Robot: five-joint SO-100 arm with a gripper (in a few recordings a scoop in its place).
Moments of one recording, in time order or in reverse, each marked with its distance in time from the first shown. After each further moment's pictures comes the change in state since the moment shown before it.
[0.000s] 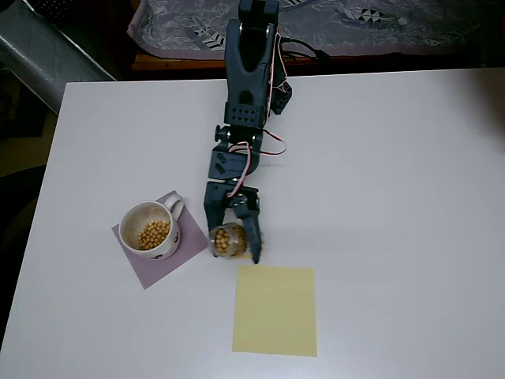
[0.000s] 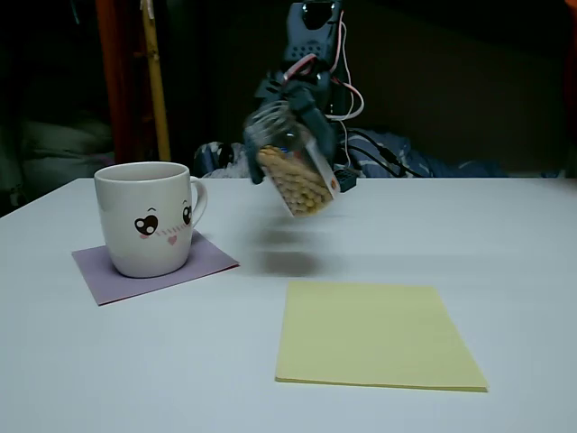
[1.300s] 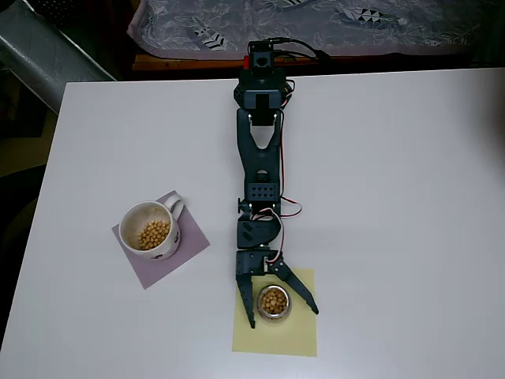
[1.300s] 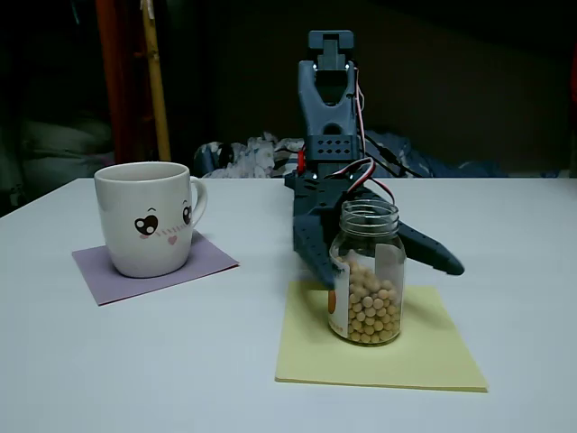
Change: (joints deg) arm -8.2 -52.7 -45.4 -19.5 -14.6
